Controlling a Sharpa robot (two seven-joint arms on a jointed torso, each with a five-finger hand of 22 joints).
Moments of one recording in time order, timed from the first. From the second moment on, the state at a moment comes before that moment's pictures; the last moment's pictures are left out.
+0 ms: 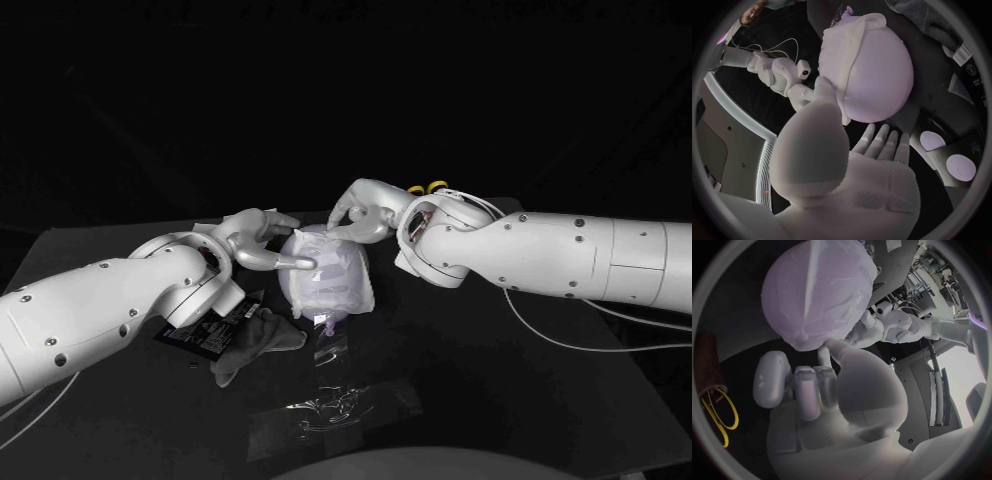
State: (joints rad) left arm 1.26 -0.67 -0.11 1.41 -0.81 -0.25 -0.08; left_hand 1.42 -0.31 -0.22 0.30 0.05 0.38 0.15 0.17 0.16 0.46 0.25 0.05 0.04 0.27 0.24 0.04 0.13 0.13 0.21 0.29 0.05 0.03; right arm 1.31 -0.76 -0.16 1.57 -1.18 -0.43 -0.20; right_hand 1.29 -0.03 0.41 -0.03 0.04 1.13 0.06 0.20 0.51 1.46 0.00 1.57 1.31 1.47 -0.06 1.57 1.31 0.08 1.45 0.05 1.20 1.31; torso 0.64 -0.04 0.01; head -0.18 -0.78
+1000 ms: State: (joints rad) left arm 1.26 -0.66 -0.11 1.41 -0.81 -0.24 -0.09; left_hand 1.43 -0.31 -0.22 0.30 0.05 0.38 0.15 0.17 0.16 0.46 0.25 0.05 0.04 0.27 0.24 0.04 0.13 0.13 0.21 0.29 0.05 0.04; right arm 1.32 -0.73 -0.16 1.53 -1.13 -0.55 -0.14; right_hand 1.29 -0.01 0.45 -0.04 0.04 1.13 0.07 0.22 0.51 1.47 -0.01 1.56 1.31 1.46 -0.06 1.57 1.31 0.08 1.45 0.04 1.21 1.31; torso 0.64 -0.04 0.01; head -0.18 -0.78
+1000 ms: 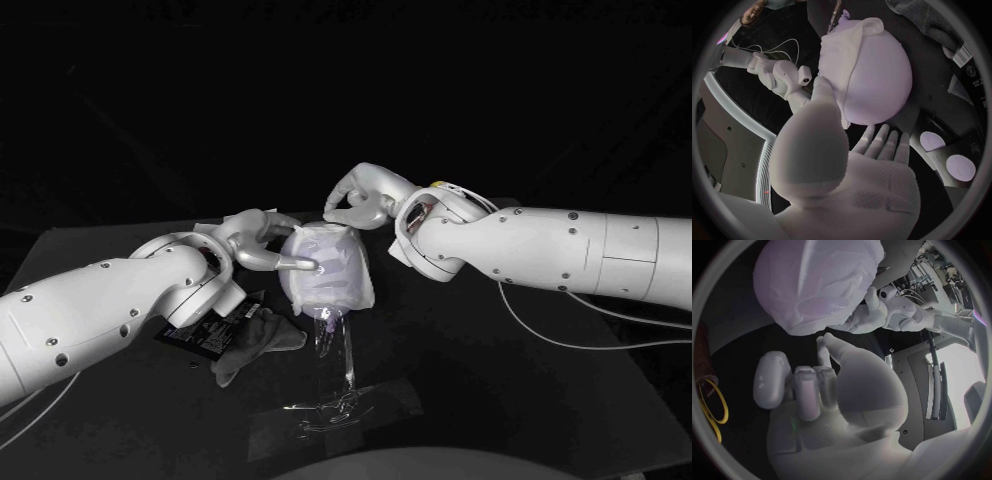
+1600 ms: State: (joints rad) left arm 1.26 -0.66 -0.11 1.41 -0.81 -0.24 -0.09; left_hand 1.43 -0.31 -0.22 0.30 0.05 0.38 0.15 0.17 0.16 0.46 0.25 0.05 0.04 0.27 0.24 0.04 0.13 0.13 0.21 0.29 0.05 0.04; right arm 1.33 -0.74 -0.16 1.53 -1.07 -0.53 -0.15; right_hand 1.14 -0.06 0.38 0.05 0.05 1.07 0.09 0.21 0.55 1.47 0.00 1.57 1.31 1.47 -0.06 1.56 1.31 0.08 1.45 0.04 1.21 1.31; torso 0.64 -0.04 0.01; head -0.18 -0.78
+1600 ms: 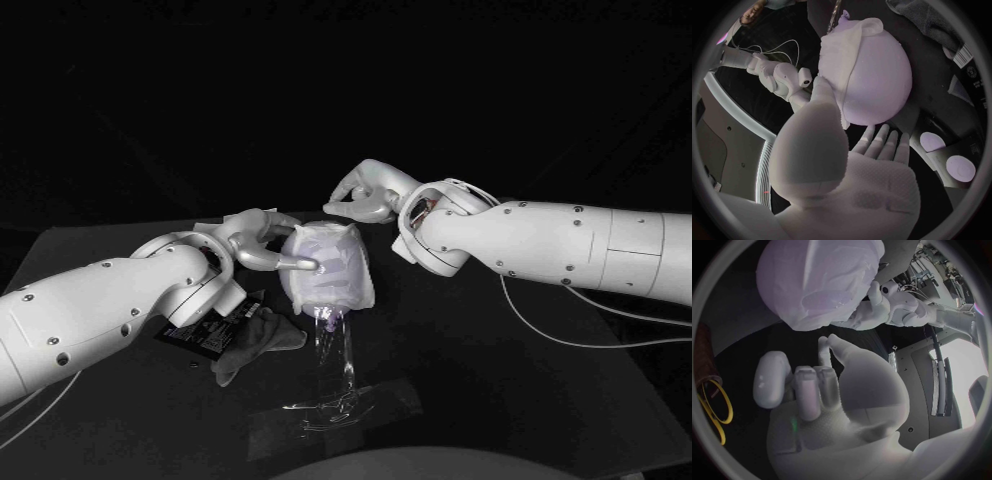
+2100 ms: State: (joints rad) left arm 1.26 -0.66 -0.11 1.41 -0.81 -0.24 -0.09; left_hand 1.43 -0.31 -0.22 0.30 0.05 0.38 0.15 0.17 0.16 0.46 0.25 0.05 0.04 0.27 0.24 0.04 0.13 0.13 0.21 0.29 0.05 0.04; right arm 1.33 -0.78 -0.16 1.57 -1.06 -0.45 -0.19; right_hand 1.09 -0.10 0.33 0.11 0.05 1.06 0.10 0.19 0.53 1.46 0.01 1.57 1.31 1.47 -0.05 1.57 1.31 0.08 1.45 0.05 1.22 1.31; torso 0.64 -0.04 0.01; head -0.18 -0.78
